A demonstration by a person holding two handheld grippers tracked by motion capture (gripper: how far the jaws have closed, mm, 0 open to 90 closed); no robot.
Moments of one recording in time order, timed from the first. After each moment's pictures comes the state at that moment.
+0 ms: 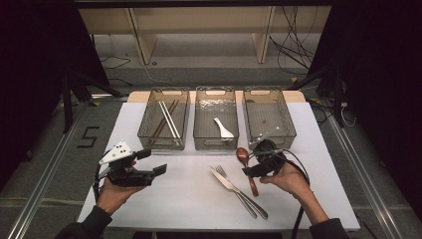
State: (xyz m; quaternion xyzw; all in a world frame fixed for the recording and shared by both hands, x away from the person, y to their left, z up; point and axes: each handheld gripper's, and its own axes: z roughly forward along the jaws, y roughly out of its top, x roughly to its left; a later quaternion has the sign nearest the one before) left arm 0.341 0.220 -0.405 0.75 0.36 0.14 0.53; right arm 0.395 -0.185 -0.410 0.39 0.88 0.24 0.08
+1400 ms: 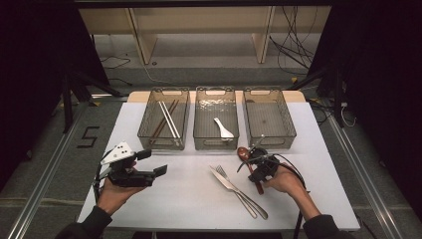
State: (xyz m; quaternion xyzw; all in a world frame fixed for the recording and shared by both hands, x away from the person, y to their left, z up) left arm 0.341 0.218 -0.406 0.76 0.36 0.15 0.53; right arm 0.412 -0.178 -0.457 0.38 0.92 0.12 0.05
